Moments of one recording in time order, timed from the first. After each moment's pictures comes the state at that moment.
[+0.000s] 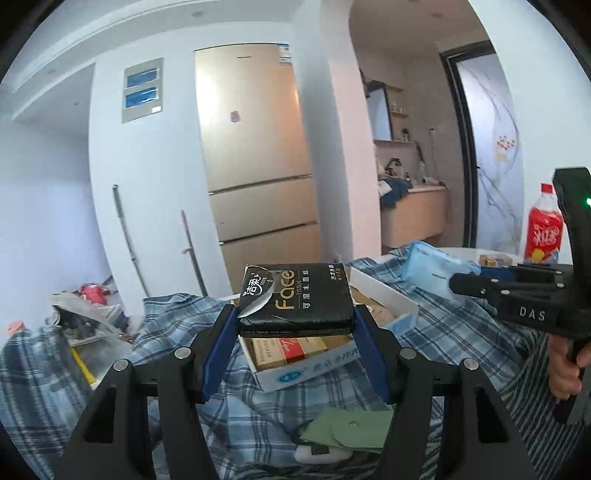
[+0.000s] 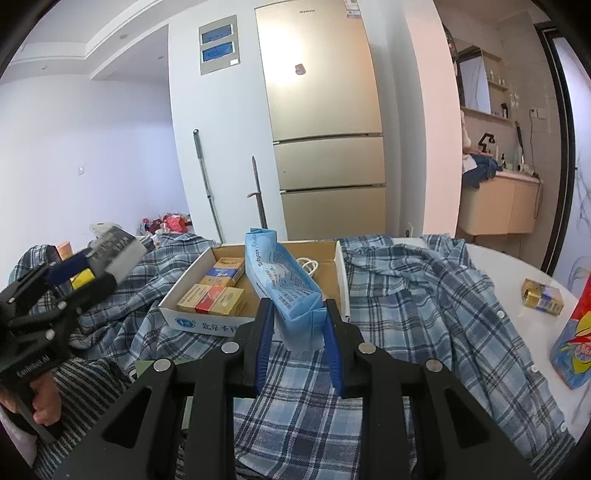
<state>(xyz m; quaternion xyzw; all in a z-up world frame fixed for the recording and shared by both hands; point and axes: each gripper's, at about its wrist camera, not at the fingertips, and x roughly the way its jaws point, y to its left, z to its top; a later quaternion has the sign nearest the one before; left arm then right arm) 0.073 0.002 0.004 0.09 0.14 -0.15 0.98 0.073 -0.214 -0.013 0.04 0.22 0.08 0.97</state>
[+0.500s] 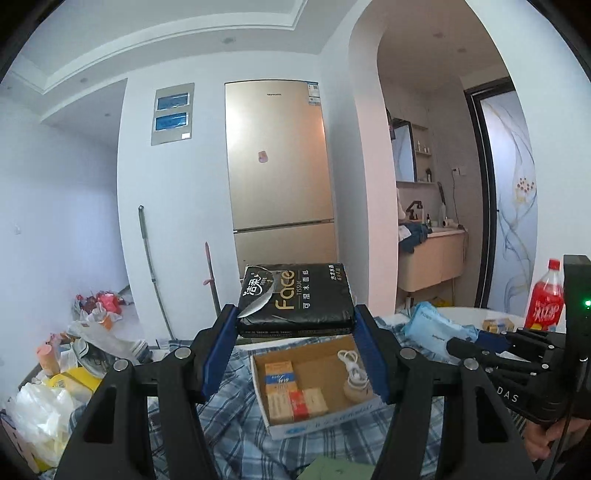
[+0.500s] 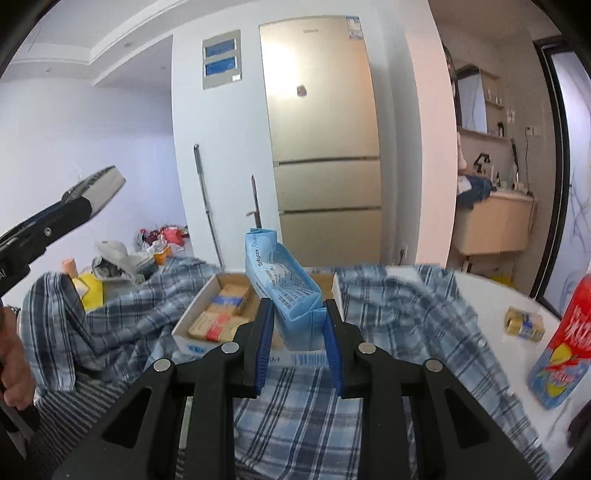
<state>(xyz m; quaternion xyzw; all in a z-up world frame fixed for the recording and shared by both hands) 0.055 -0.002 0.092 0.04 0.09 -0.11 0.99 0.065 -0.215 0.038 0.03 0.19 0.07 0.98</state>
